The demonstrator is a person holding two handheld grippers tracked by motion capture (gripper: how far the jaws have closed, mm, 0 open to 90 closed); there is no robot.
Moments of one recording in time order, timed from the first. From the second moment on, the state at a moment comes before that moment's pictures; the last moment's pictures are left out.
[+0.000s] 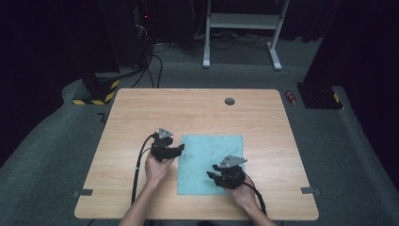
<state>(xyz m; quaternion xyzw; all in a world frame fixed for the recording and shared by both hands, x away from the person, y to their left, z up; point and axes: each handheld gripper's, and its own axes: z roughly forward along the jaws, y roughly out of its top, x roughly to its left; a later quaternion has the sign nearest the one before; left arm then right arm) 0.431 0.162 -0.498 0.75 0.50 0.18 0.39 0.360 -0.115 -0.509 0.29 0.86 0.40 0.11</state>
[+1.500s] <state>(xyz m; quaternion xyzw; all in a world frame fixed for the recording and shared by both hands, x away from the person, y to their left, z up) 0.498 0.144 -0.514 0.78 0.50 0.18 0.32 0.315 -0.017 -0.520 0.17 0.89 0.41 0.05</state>
